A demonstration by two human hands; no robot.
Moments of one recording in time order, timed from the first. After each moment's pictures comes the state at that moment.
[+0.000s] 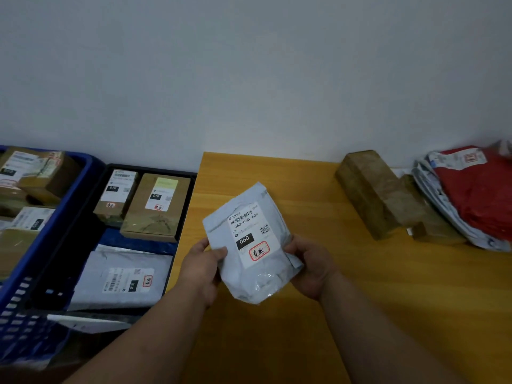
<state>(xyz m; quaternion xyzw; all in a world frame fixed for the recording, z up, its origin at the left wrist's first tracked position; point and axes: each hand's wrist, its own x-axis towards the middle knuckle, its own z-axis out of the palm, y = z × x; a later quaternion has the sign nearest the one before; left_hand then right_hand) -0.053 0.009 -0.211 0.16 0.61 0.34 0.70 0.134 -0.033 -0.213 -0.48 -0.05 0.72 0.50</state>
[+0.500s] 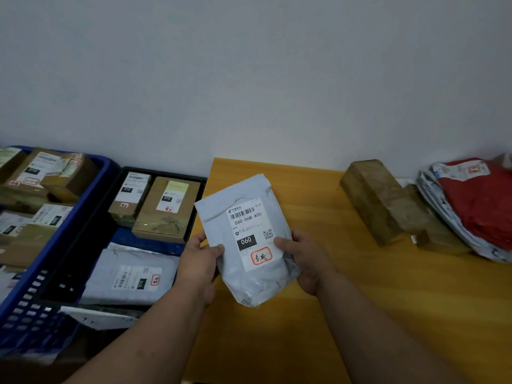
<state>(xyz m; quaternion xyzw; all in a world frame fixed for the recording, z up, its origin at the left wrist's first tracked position) -0.068 -0.003 -0.192 0.21 0.61 0.41 0.65 0.119 -0.030 -0.205 -0.59 -0.18 0.63 0.47</state>
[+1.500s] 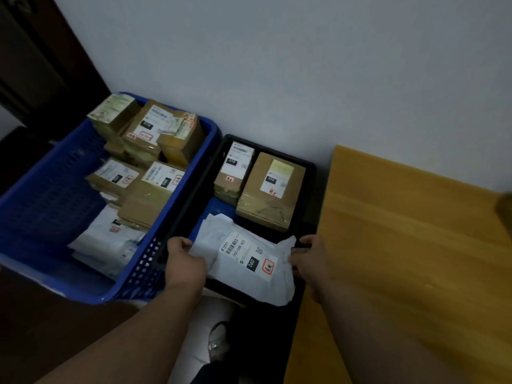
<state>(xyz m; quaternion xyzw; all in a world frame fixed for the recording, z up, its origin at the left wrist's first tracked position) -0.361 0.061 -0.267 0.27 0.81 0.29 0.43 -0.134 0.075 -0.281 -0.75 -0.27 0.56 0.24</state>
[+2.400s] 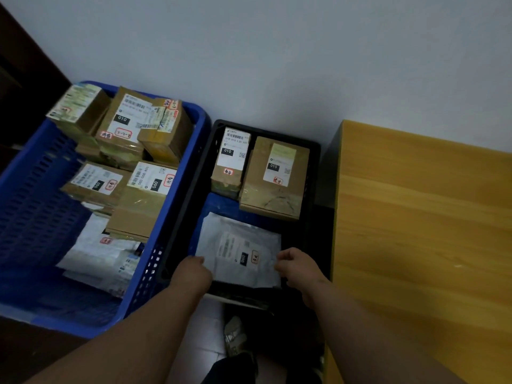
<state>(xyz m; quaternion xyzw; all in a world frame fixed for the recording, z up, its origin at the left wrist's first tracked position) -0.413 0.106 -0.336 0.40 0.78 -0.01 0.48 -0.198 0.084 -0.331 -0.76 -0.25 0.58 0.14</state>
